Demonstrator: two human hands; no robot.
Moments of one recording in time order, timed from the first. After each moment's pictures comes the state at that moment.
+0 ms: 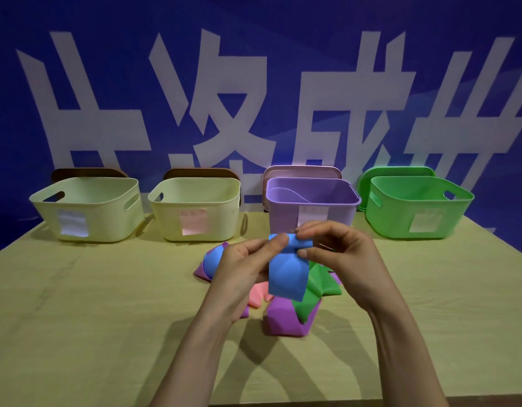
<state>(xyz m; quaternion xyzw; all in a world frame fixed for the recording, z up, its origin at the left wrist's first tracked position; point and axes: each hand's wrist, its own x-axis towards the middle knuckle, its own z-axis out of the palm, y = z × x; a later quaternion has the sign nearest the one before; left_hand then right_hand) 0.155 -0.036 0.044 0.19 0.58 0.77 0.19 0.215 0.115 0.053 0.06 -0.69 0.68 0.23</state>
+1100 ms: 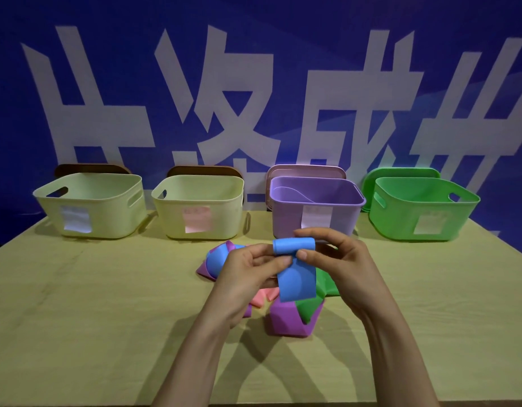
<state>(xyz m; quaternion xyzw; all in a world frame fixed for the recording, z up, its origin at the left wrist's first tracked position) 0.148 -0.044 0.027 0.21 0.61 0.74 0.19 0.210 0.108 0.041 0.02 -0.68 0.70 0.21</state>
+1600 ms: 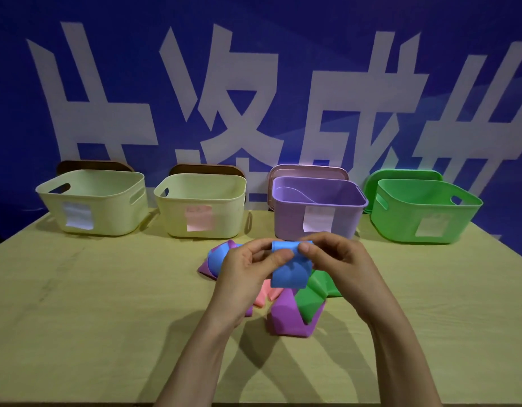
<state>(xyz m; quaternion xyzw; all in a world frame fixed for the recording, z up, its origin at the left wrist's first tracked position) 0.149 -0.043 0.028 0.22 0.62 0.75 0.11 0.210 0.105 0.043 -0.01 -0.76 0.63 0.19</state>
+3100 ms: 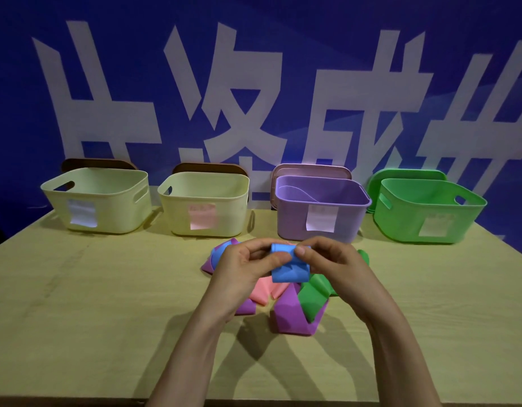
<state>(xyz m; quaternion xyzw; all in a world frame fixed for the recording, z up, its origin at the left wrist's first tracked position) 0.145 -0.054 0.030 0.26 0.62 0.74 0.12 0.203 0.101 0.036 -0.01 -0.76 0.63 0.14</state>
